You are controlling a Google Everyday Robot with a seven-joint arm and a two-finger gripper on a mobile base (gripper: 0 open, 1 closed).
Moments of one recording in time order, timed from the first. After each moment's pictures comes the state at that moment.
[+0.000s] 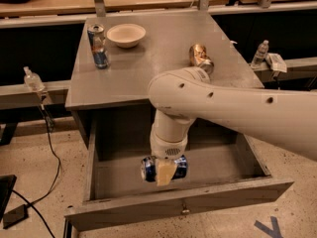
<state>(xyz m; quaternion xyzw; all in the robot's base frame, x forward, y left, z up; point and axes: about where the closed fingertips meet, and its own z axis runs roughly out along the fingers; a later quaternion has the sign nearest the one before) 0.437 -0.013 0.699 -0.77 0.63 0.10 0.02</state>
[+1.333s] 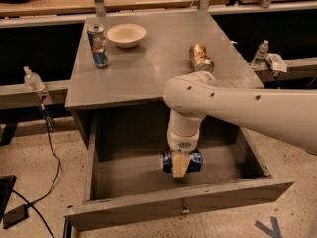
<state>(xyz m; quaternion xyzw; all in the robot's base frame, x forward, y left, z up) 0.489 -0.070 0.647 -0.72 0.69 0.07 -0.01</state>
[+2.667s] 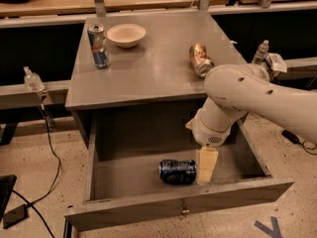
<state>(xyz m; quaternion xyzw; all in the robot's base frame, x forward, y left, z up) 0.490 -0.116 0.700 -0.72 0.69 0.06 0.09</state>
